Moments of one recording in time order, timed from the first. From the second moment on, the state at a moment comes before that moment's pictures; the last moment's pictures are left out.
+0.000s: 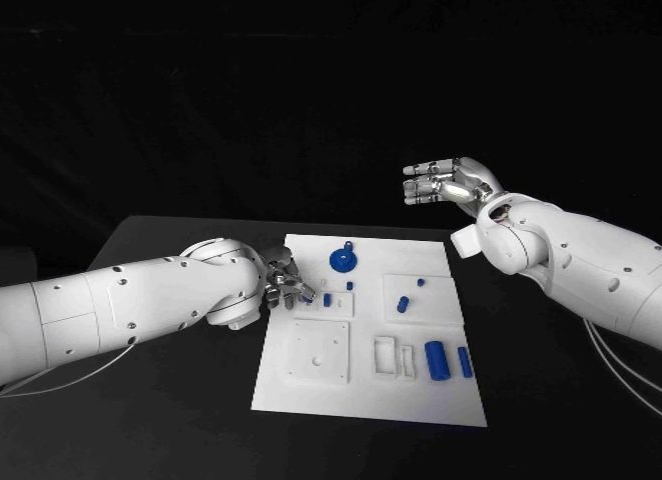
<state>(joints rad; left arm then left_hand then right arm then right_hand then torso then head) 1.36 -0.65 -0.24 1.38 -1.00 -0.12 -0.47 1.08 0.05 0.09 -0.18 0.88 1.22 0.05 0.06 0.83 1.47 -0.07 0.53 0.16 1.42 -0.13 1.22 0.66 0.02 1.27 -0.16 0.48 1.31 1.14 -0.63 0.26 1.06 -0.62 -0.17 0.24 1.25 0.00 0.31 -0.27 0.33 0.86 0.18 0.06 0.06 1.00 0.17 0.06 0.06 1.01 0.17 0.06 0.06 0.15 0.99 0.18 0.08 0.07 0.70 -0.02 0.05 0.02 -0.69</state>
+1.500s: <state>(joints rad) 1.35 -0.63 -0.24 1.37 -1.02 -0.10 -0.50 1.08 0.04 0.15 -0.14 0.80 1.22 0.05 0.06 0.83 1.47 -0.06 0.53 0.16 1.42 -0.13 1.22 0.67 0.02 1.27 -0.16 0.48 1.31 1.14 -0.63 0.26 1.06 -0.62 -0.16 0.23 1.25 0.01 0.28 -0.25 0.33 0.87 0.18 0.06 0.06 1.00 0.17 0.06 0.06 1.01 0.17 0.06 0.06 0.15 0.99 0.18 0.08 0.07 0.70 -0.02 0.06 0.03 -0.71</state>
